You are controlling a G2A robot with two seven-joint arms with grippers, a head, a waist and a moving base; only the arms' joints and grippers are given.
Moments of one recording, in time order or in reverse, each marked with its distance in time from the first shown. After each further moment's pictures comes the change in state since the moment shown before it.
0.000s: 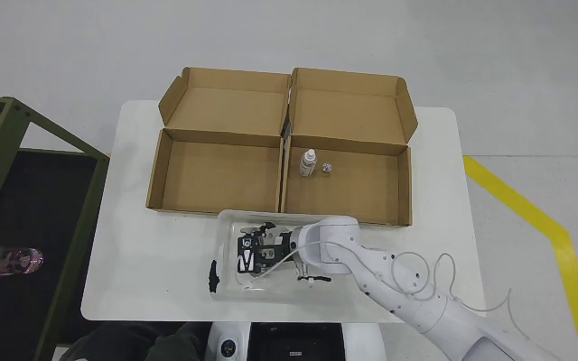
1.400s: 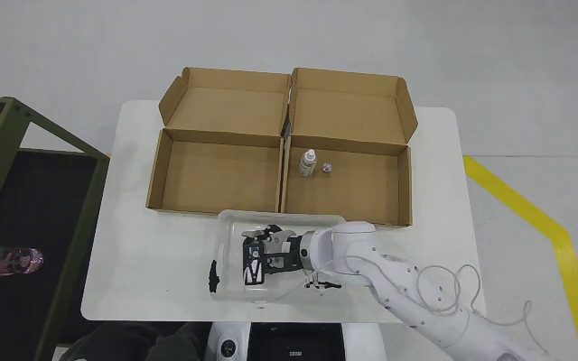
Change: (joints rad) left arm 0.000 0.000 0.000 0.000 0.000 0.000 0.000; right arm -0.062 0.076 0.058 -0.199 0.006 -0.011 0.045
